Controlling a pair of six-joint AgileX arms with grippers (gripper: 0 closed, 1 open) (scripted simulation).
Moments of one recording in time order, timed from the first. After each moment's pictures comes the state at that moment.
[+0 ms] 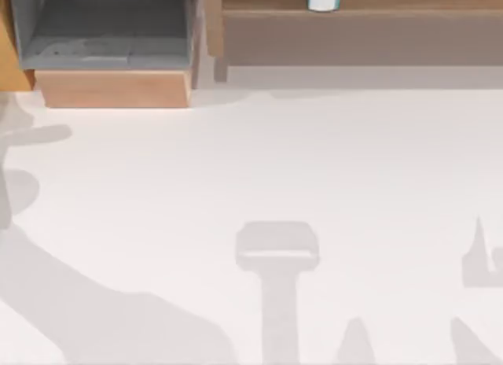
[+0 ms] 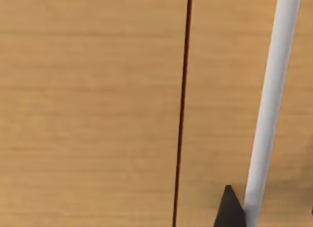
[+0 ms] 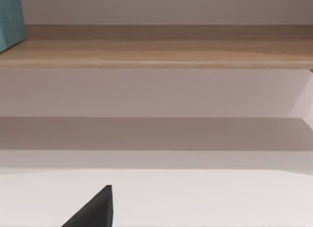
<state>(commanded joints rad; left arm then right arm) 0.39 2.36 1.25 1.08 0.43 1.57 0.00 0.00 0.00 0.00 0.00 0.00</state>
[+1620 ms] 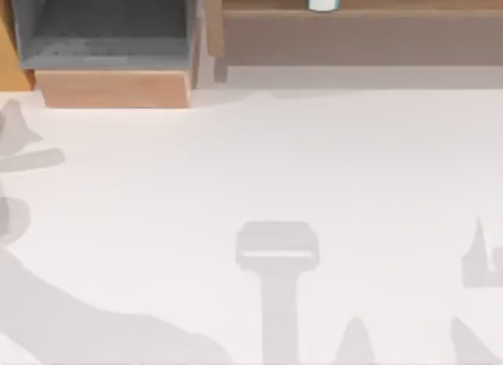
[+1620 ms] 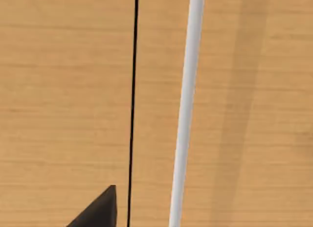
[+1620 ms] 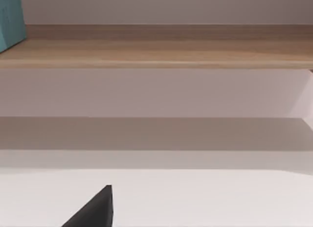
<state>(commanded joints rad) 0.42 2.29 1.05 1.16 0.47 1.56 0.00 0.00 0.00 0.00 0.00 0.00</state>
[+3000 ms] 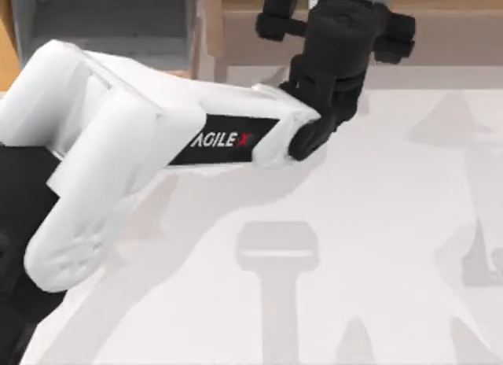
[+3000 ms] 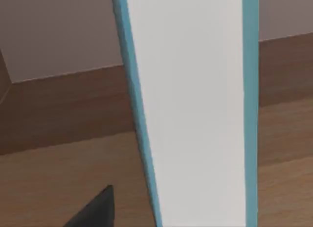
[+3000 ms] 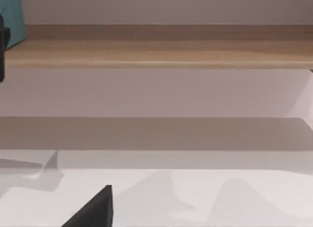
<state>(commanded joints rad) -0.78 2.33 1.63 0.63 -0.59 0.09 0.00 0.00 0.00 0.00 0.00 0.00</state>
